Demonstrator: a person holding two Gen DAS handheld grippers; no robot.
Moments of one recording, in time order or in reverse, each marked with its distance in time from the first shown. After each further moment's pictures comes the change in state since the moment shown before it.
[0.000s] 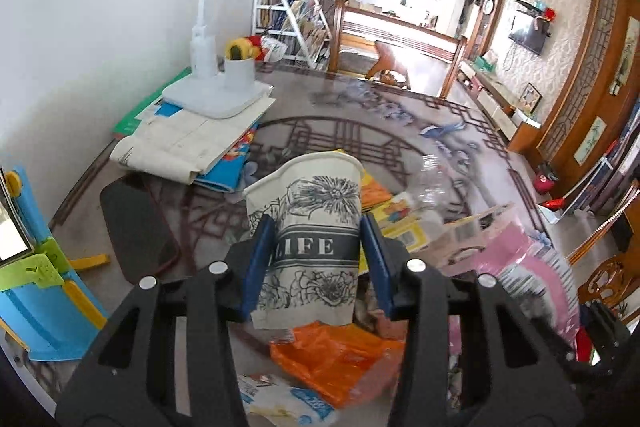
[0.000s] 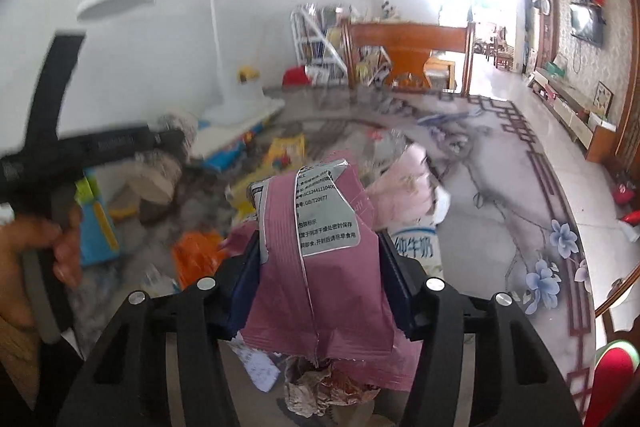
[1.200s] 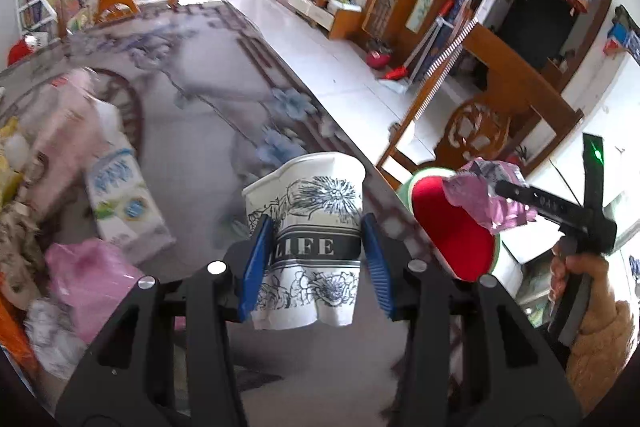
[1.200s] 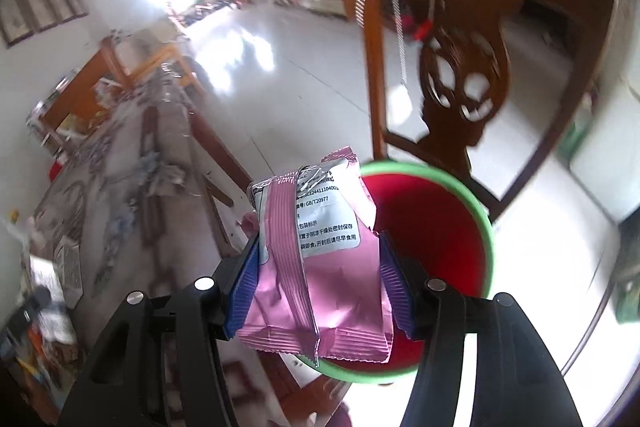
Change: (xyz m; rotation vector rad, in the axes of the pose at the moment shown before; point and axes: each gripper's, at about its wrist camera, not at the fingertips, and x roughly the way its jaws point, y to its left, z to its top) left arm 0.029 -0.278 -0.121 0.414 0.288 -0.561; right arm -0.192 -0.317 -0.159 0.757 0.121 -0.604
